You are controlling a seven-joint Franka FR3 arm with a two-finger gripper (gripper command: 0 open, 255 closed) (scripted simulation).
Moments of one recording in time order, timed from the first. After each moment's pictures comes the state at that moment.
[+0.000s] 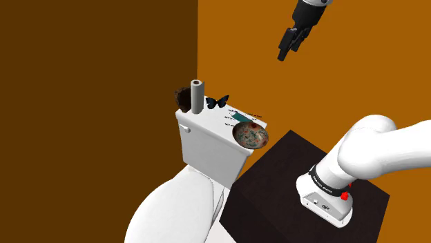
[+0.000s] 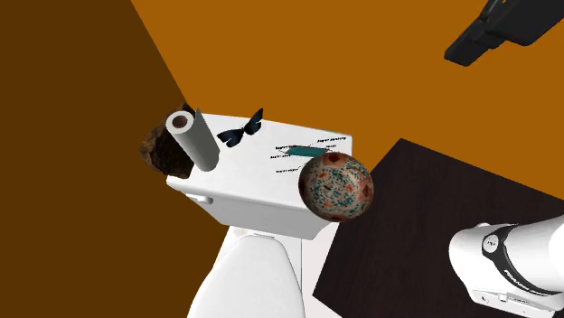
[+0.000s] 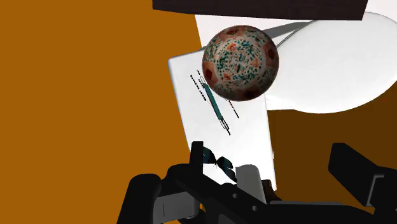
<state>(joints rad) 0.00 -0.74 -0.02 -2.28 -0.09 1.66 -0.07</state>
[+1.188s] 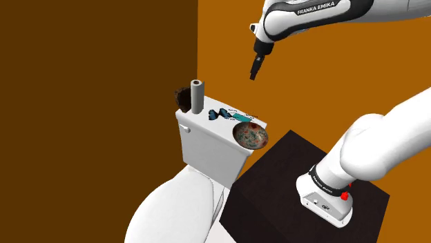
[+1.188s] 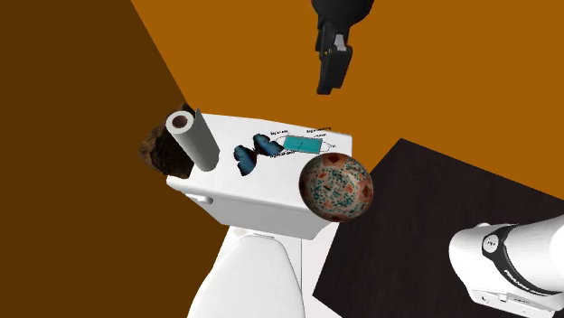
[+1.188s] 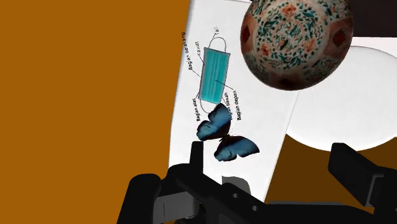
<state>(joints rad) 0.08 -0.26 -0.22 -2.28 -0.09 2.09 -0.52</state>
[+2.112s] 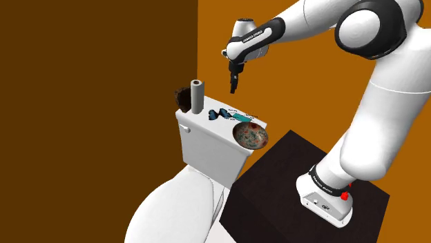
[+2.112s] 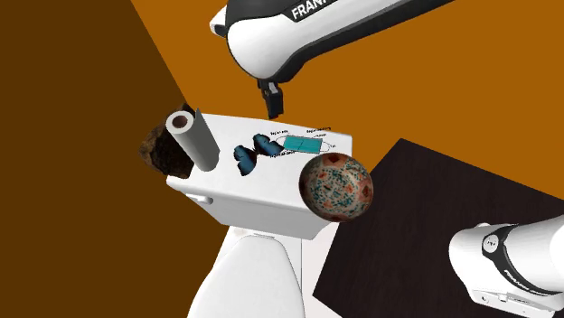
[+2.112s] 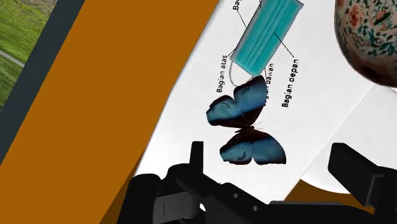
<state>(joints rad) 0.08 0.28 -0.22 -2.01 0.08 2.30 -0.95</state>
